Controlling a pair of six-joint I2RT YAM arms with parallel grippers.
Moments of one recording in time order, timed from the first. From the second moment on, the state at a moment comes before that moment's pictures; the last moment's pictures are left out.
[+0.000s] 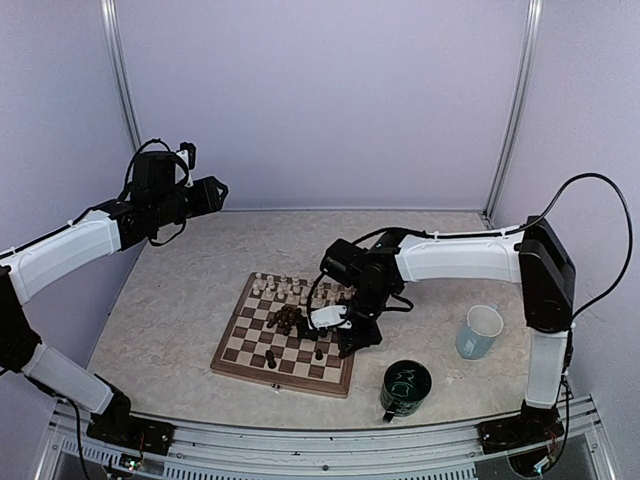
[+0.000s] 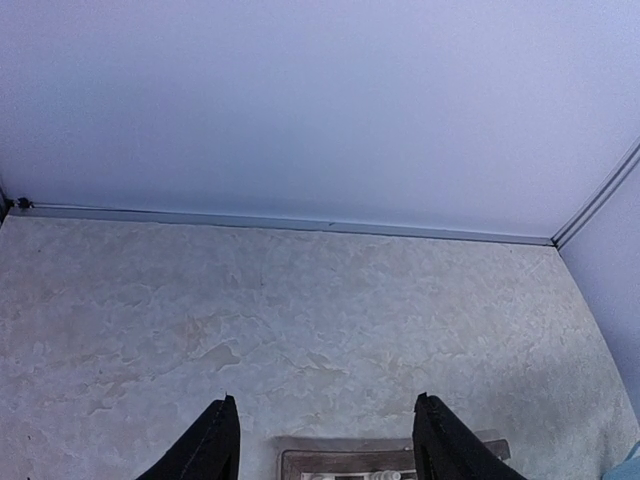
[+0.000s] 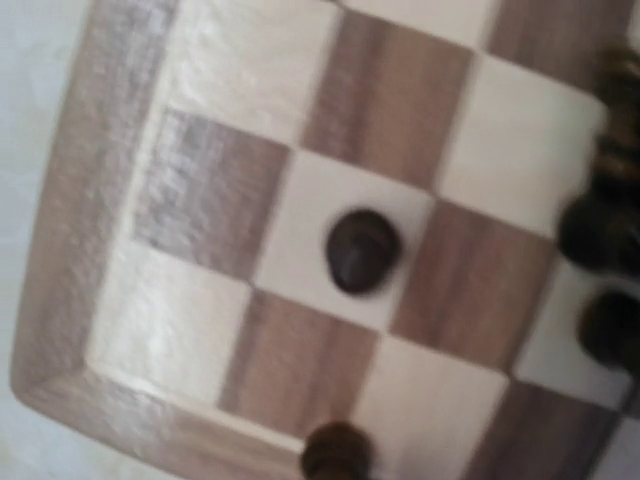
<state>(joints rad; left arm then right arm) -0.40 1.40 1.16 -0.10 -0.08 -0.35 0.96 1.98 1.51 -0.91 -0.26 -0.74</state>
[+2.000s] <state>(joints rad) -0.40 1.41 1.16 -0.10 -0.06 -0.36 0.92 2.02 1.67 -0.91 -0.31 -0.70</state>
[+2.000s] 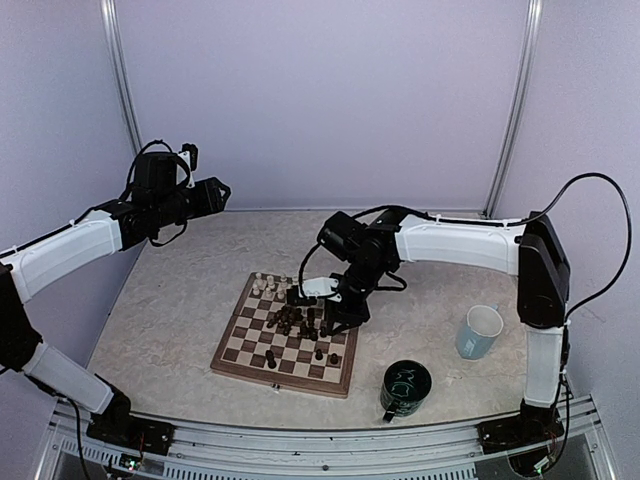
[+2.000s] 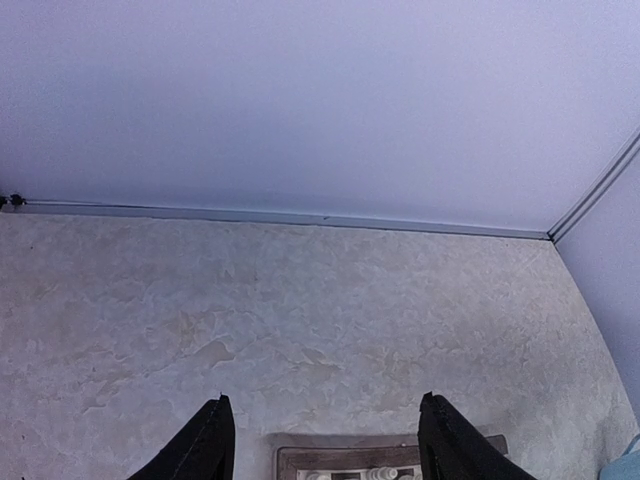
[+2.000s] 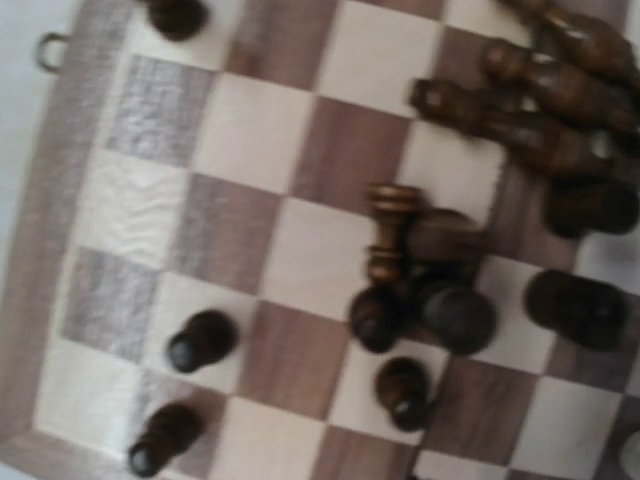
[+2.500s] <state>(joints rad) -0.40 1.41 1.16 -0.10 -0.06 -0.36 0.92 2.11 1.71 -0.86 -0.25 -0.68</state>
